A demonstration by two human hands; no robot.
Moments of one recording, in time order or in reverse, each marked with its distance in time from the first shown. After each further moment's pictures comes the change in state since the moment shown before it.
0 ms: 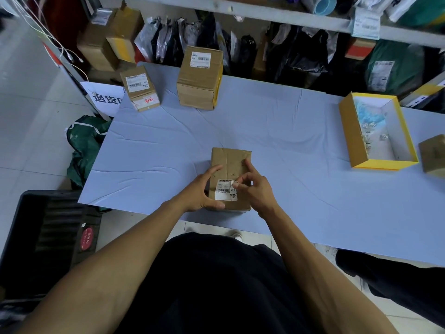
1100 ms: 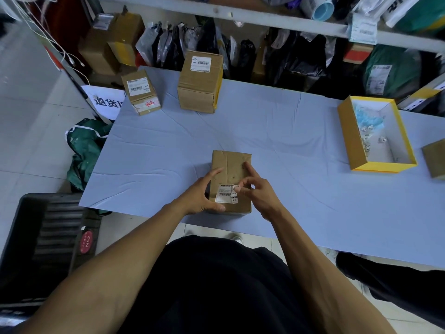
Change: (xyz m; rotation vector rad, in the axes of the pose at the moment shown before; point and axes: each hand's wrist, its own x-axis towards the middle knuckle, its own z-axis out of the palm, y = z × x) left_hand -0.004 0.006 0.000 -0.006 -0.017 -0.031; right_hand -0.002 -0.003 -0.010 0.123 -0.137 -0.001
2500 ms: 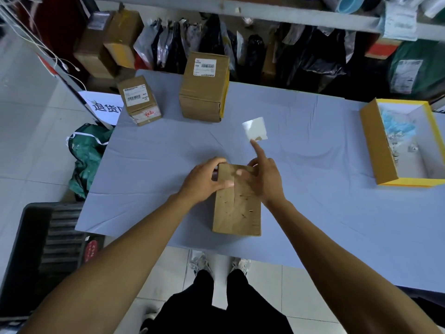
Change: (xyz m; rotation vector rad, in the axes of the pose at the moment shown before) left_hand 0.076 0.023 -0.059 0.307 0.297 0.147; right_hand 0.110 -0.005 -0.005 -0.502 0.249 -0.272
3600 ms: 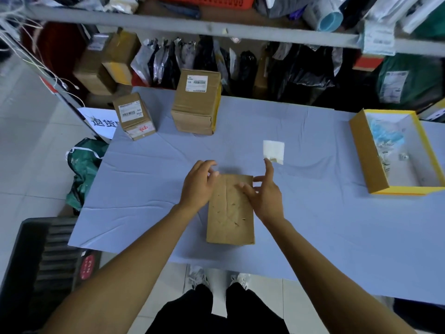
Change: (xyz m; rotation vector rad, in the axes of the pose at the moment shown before) left_hand 0.024 0.008 0.023 0.028 0.348 0.029; right_hand -0.015 0.011 -0.012 0.059 0.073 0.205
